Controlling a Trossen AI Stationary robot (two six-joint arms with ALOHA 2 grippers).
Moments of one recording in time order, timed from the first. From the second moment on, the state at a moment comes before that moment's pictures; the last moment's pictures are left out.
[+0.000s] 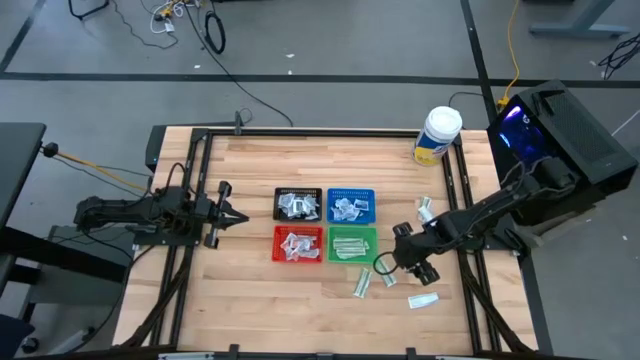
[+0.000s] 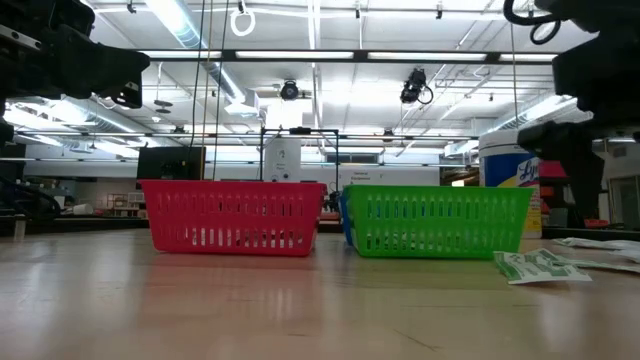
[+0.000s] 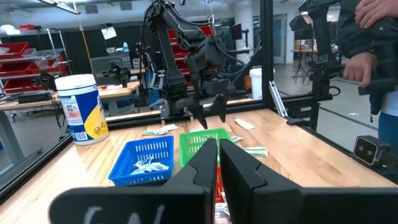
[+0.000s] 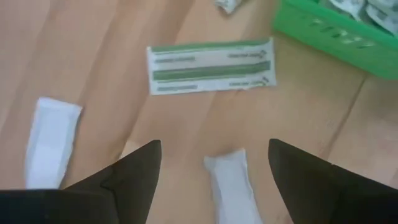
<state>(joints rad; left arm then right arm) -0.01 0.01 0.01 0.09 0.11 0.08 0.43 1.26 0.62 -0.59 -0.06 0.01</state>
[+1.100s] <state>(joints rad) -0.01 0.01 0.01 0.09 0.11 0.08 0.43 1.29 0.48 -0.48 0.04 0.10</state>
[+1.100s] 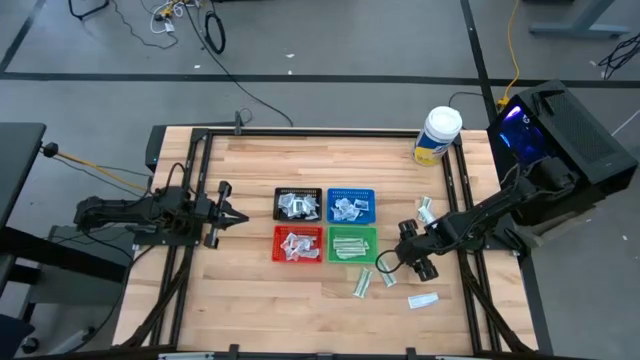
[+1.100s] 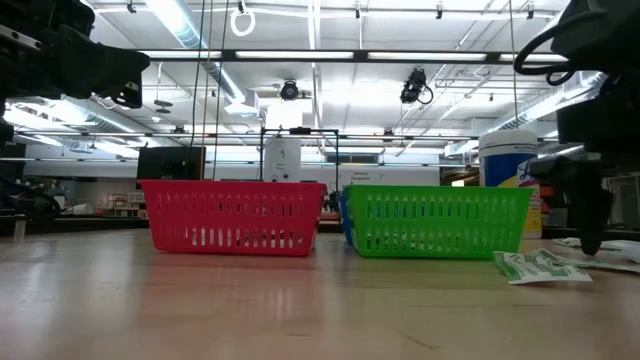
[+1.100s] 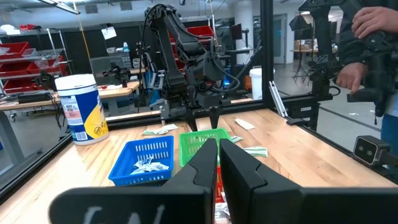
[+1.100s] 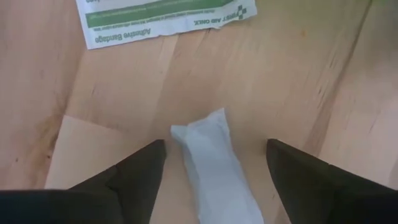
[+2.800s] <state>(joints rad) -0.01 0.01 0.01 0.09 0.11 0.08 0.40 1.30 0.83 -0.70 0.01 0.09</state>
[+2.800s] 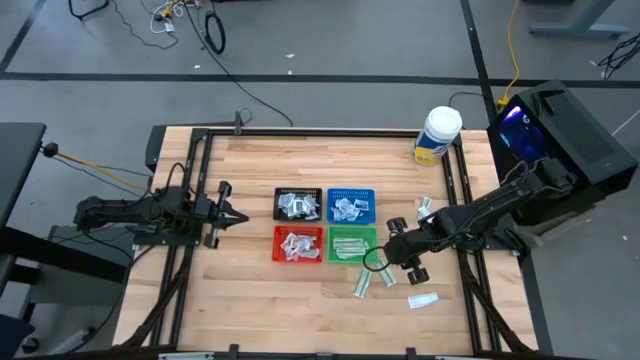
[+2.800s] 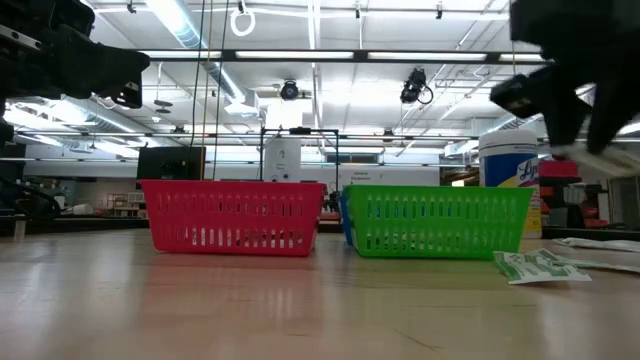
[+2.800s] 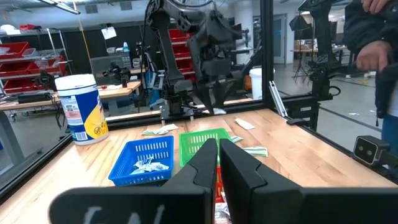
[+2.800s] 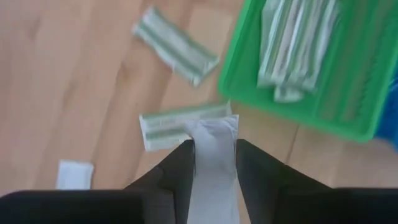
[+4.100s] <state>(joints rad) -0.01 0.01 0.01 0.09 0.11 0.08 0.25 1.56 0.92 -0.25 0.16 0.05</state>
